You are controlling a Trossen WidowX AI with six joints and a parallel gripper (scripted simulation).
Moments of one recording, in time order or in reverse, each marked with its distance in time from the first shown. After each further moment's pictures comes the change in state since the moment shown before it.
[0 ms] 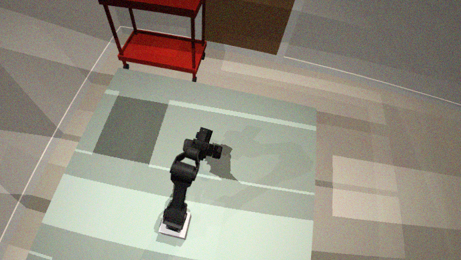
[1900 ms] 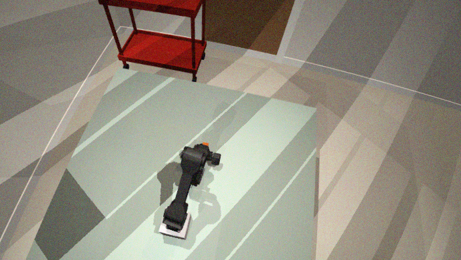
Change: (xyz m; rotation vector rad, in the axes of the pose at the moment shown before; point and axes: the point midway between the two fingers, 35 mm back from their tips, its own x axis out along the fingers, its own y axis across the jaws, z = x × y) arm 0.021 0.000 -0.016 0.000 -0.536 0.001
